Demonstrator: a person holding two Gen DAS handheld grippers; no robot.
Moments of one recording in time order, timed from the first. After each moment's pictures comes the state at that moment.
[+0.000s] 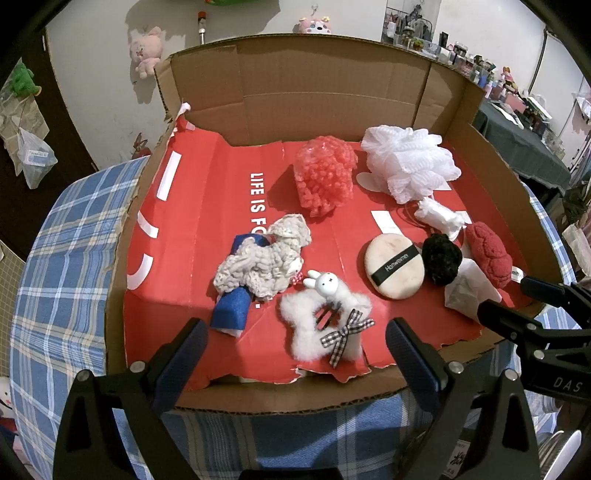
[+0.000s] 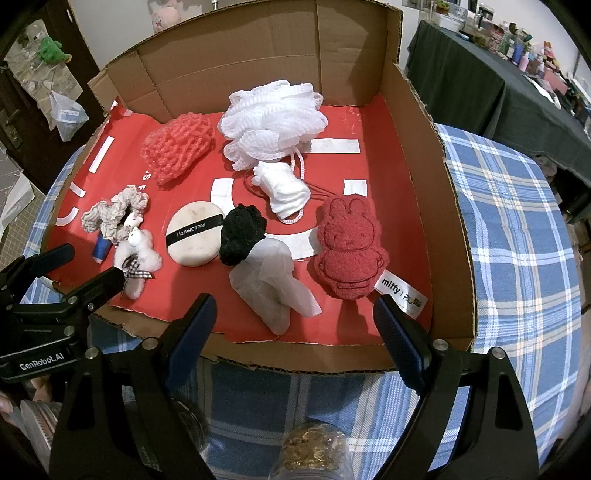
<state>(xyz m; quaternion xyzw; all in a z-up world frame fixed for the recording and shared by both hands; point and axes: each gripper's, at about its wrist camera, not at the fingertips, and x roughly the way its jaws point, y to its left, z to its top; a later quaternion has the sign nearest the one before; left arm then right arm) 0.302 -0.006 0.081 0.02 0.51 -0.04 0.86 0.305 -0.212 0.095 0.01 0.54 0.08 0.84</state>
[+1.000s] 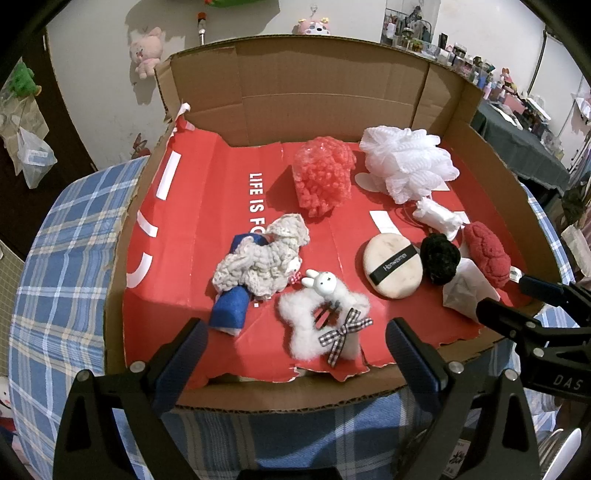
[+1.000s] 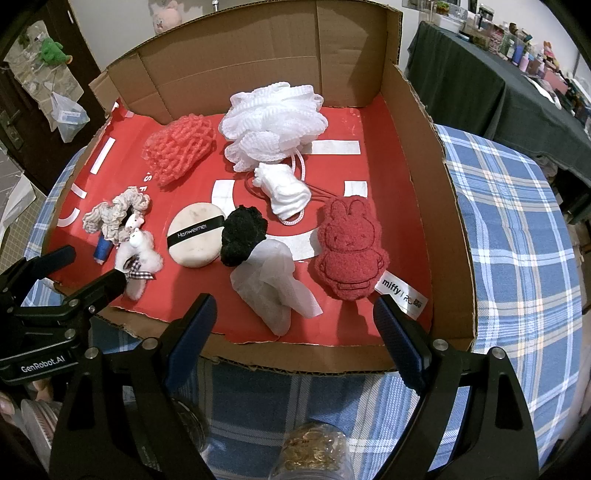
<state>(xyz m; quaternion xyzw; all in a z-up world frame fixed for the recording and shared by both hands) 0.302 -0.007 0.081 0.02 0.51 -0.04 0.86 0.304 -0.212 0.095 0.01 0.54 0.08 0.84</state>
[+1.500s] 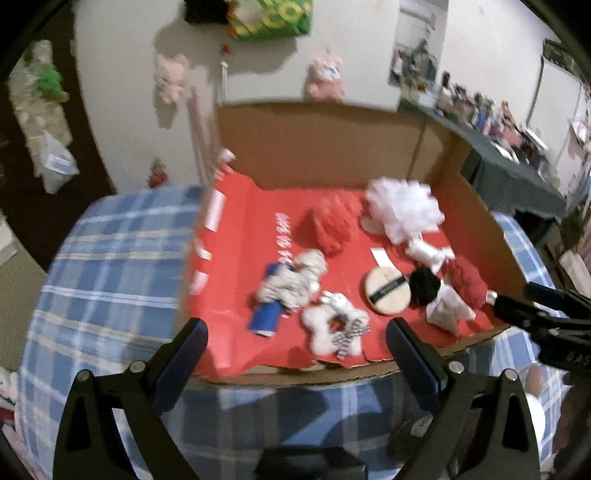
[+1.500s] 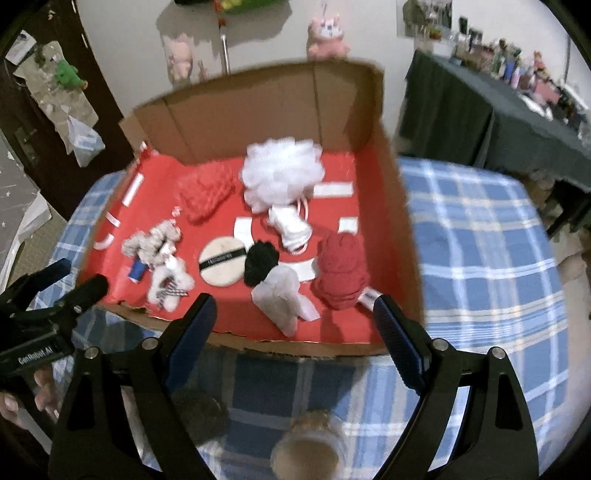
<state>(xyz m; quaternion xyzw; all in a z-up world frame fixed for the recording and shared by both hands) 0.259 0.017 0.137 0.00 0.43 -0.02 0.90 0.280 -0.223 0.143 0.03 0.48 0.09 0.87</state>
